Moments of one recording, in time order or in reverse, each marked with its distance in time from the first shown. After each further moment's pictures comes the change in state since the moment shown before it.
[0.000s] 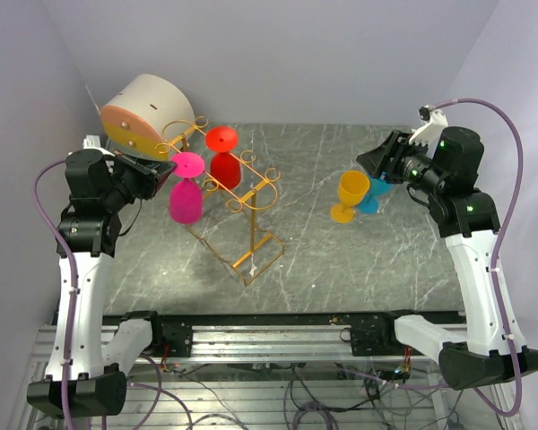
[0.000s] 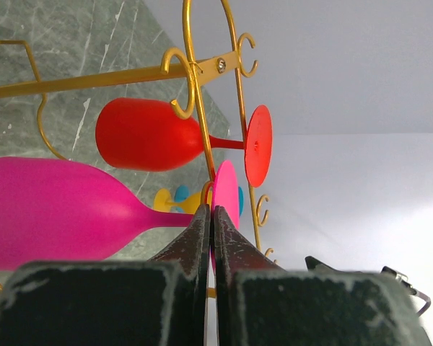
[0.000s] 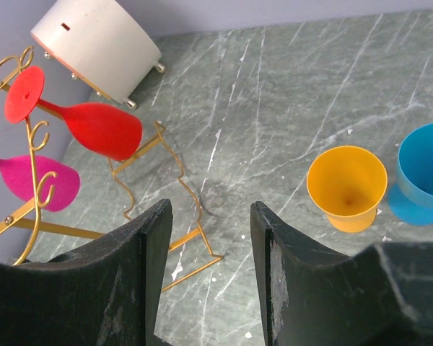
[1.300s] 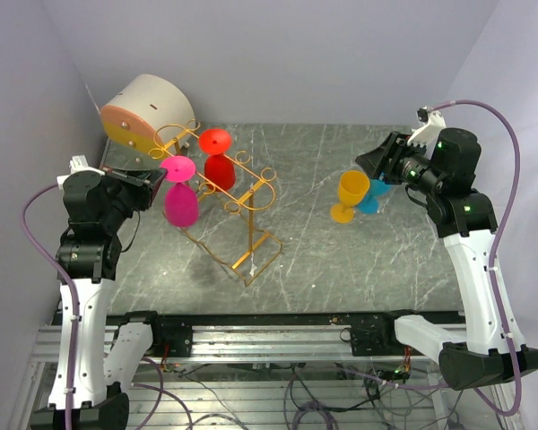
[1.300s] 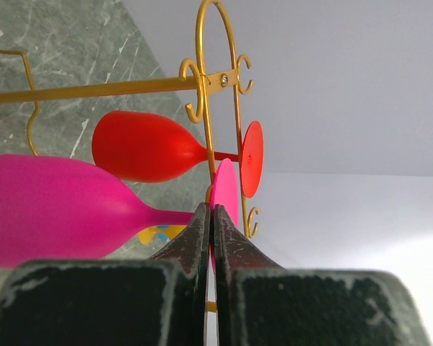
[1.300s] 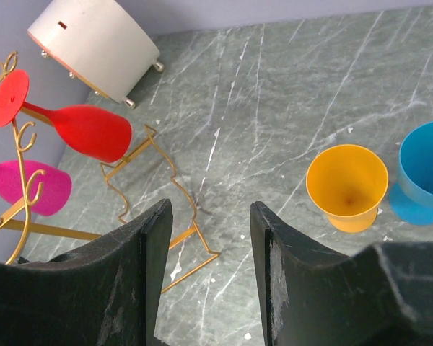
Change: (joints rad) left arm 0.000 -0.147 -0.098 0.018 -0.138 -0.103; right arm 0.000 -0.002 -0.026 0.021 0.000 0.003
